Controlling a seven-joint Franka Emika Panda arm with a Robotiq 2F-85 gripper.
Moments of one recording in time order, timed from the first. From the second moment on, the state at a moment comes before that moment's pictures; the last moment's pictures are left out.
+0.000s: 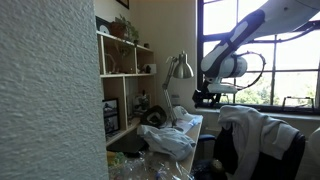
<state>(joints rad) -0.04 -0.31 -0.03 -2.53 0.08 2.61 0.03</state>
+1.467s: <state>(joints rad) -0.10 -0.22 -0.02 -2.48 -0.01 2.60 0.07</state>
